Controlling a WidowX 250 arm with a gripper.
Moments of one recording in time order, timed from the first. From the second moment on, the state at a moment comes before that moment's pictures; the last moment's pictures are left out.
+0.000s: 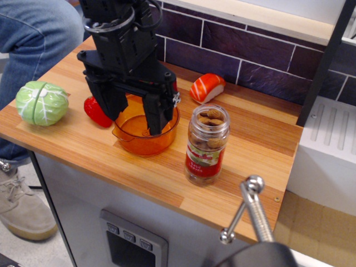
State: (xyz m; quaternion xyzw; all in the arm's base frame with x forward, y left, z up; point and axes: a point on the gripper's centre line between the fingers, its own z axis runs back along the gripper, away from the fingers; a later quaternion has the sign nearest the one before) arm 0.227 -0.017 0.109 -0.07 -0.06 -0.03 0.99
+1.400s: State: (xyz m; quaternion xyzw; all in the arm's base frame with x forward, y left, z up) arm 0.262 -0.107 0.136 0.15 0.16 -0.45 0.86
